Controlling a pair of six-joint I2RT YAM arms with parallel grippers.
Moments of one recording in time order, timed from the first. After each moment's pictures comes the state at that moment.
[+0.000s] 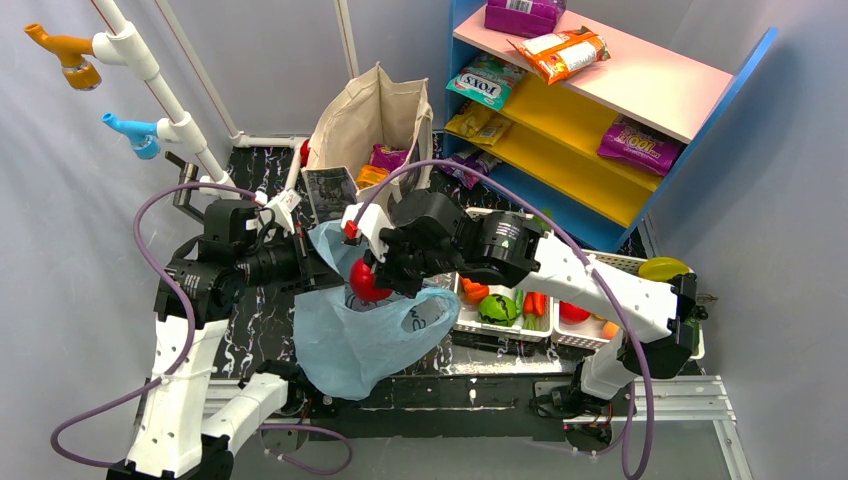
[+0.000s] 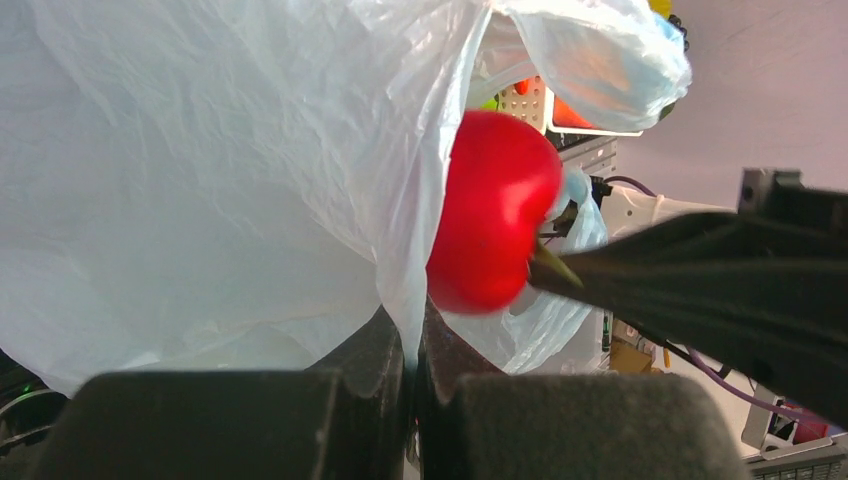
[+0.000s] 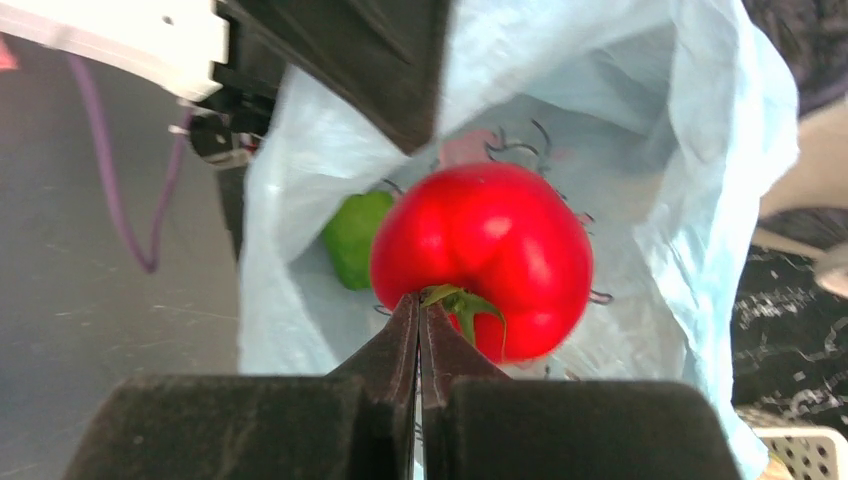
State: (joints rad) left arm -0.22 0.88 1.34 -1.29 0.55 -0.50; right arm 1.28 1.56 1.84 -0.88 -0.17 -0.06
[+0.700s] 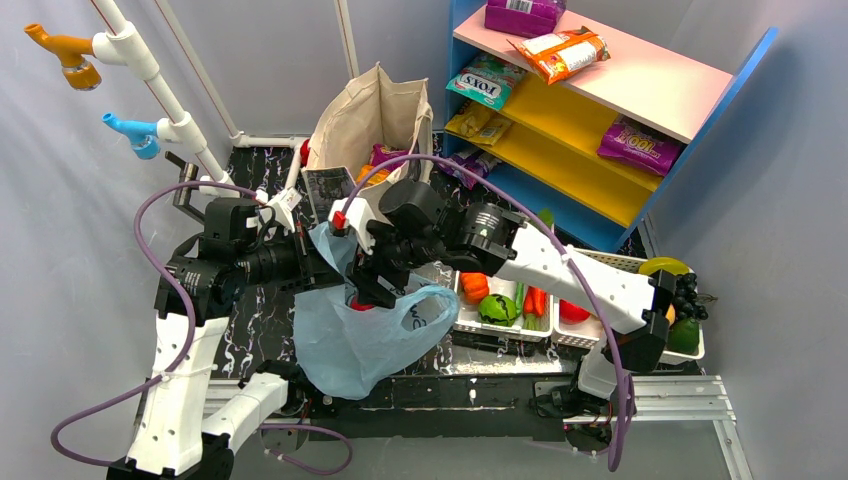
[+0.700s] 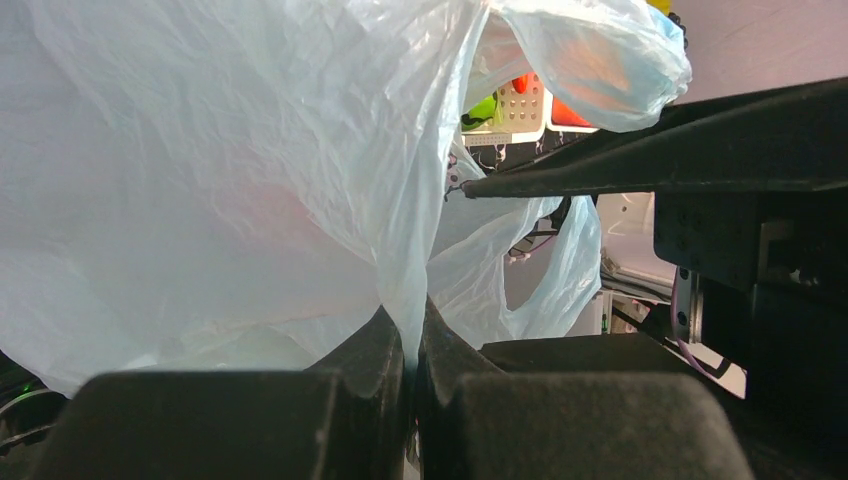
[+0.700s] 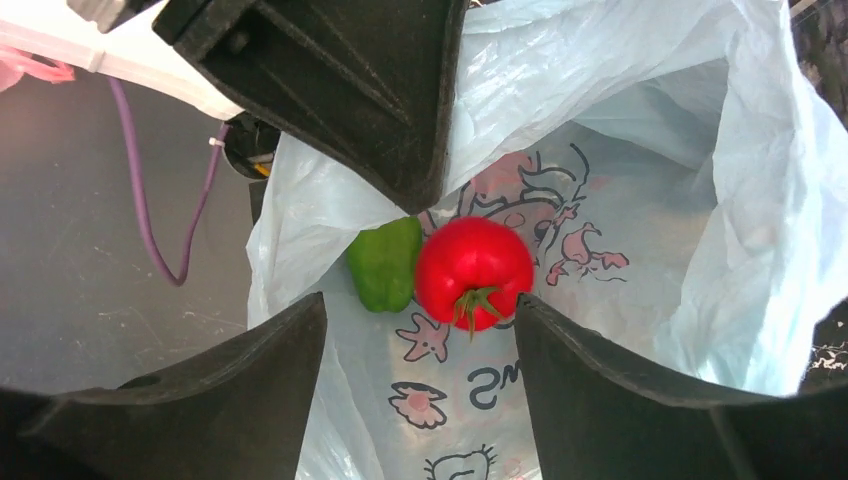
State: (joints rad) left arm -0.22 0.89 1.35 -1.30 0.56 -0.49; right arm 1.23 1.63 1.84 -0.84 -0.28 -0.05
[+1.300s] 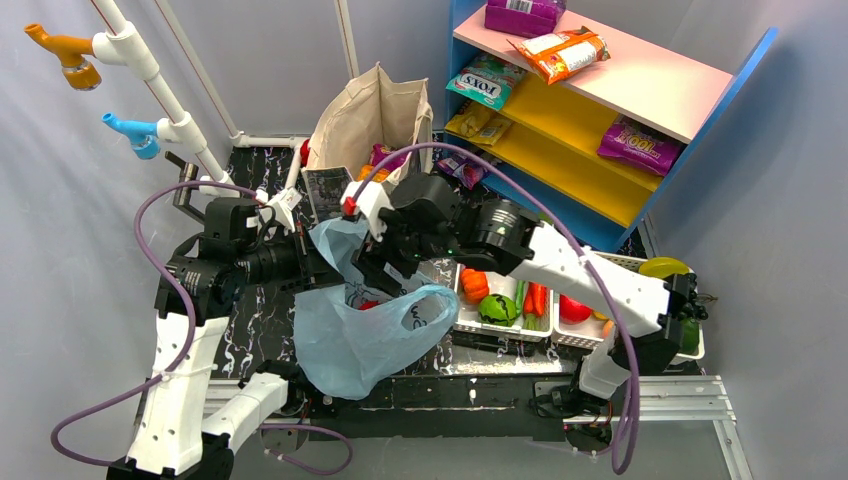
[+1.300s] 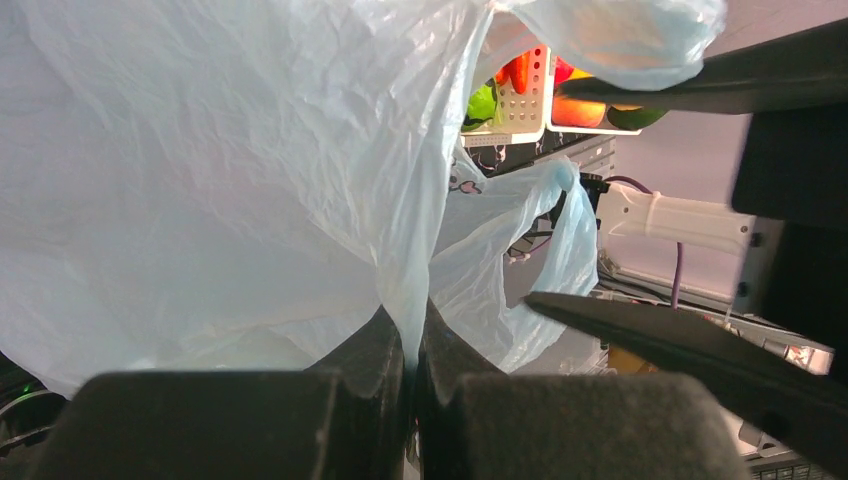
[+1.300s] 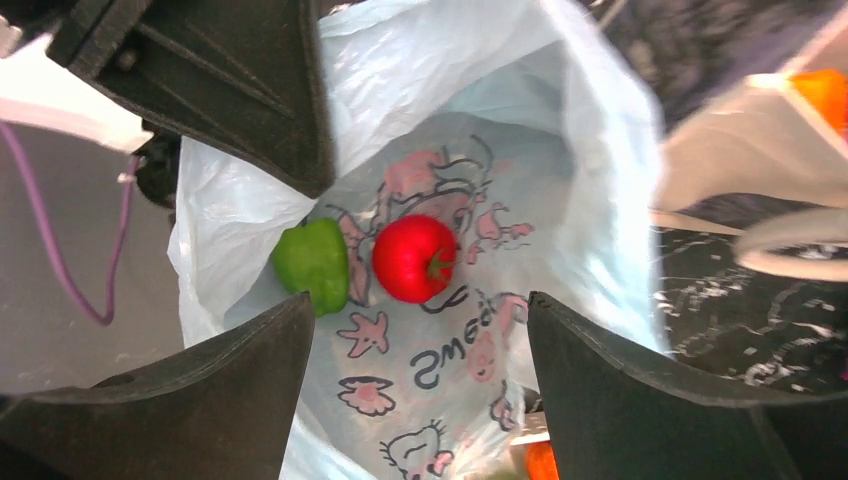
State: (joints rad) left arm -0.22 0.89 1.35 -1.30 0.56 -0.49; right arm 1.23 1.63 1.89 -0.88 -0.11 -0.04
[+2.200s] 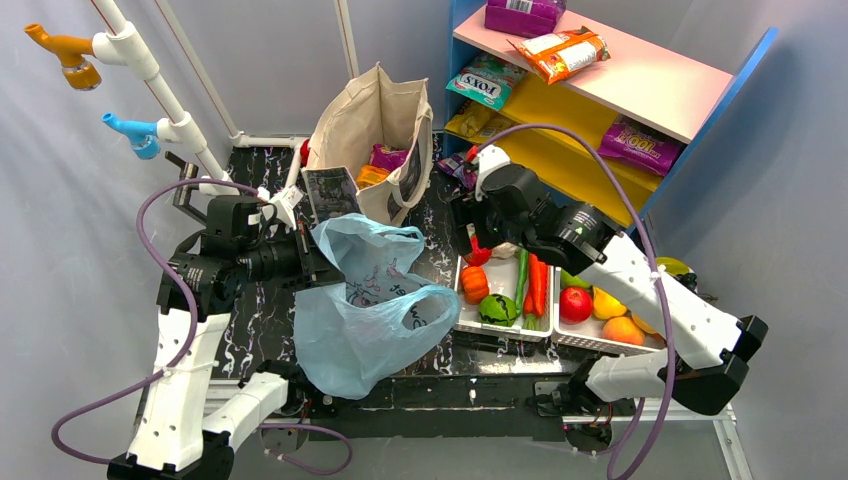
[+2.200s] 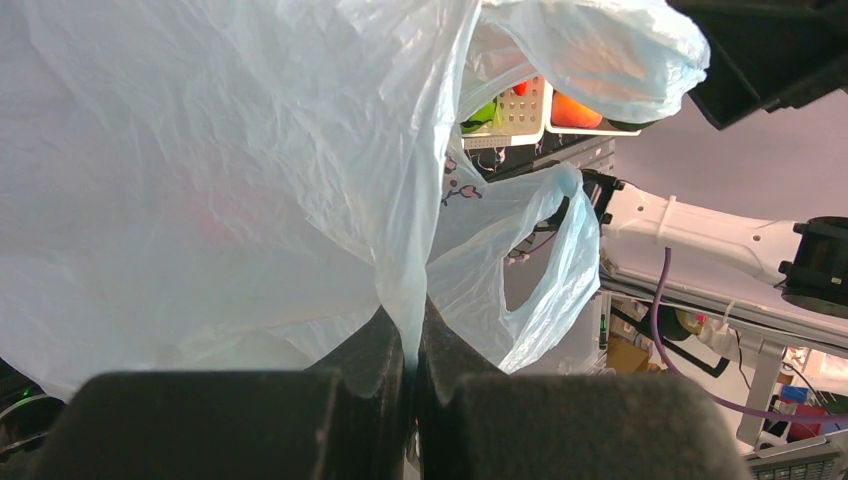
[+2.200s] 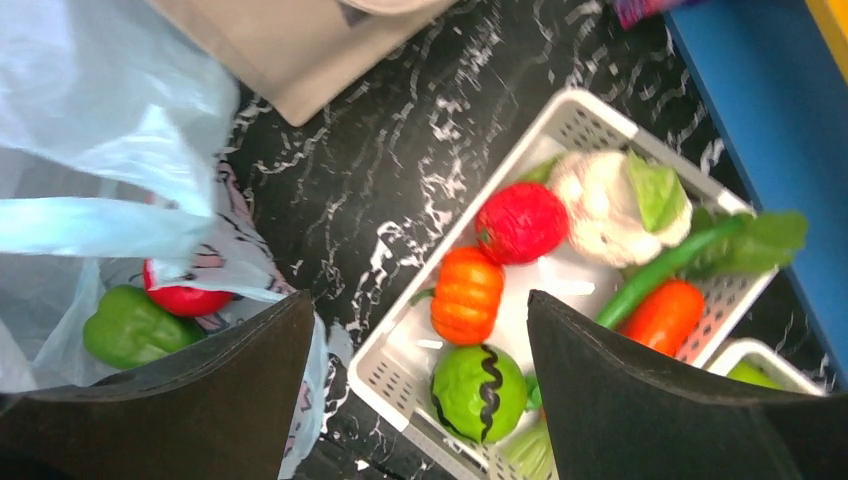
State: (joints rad) left arm -0.22 0.90 1.35 -1.29 0.56 -0.49; right arm 0.94 1.28 1.51 -0.87 0.25 0.28
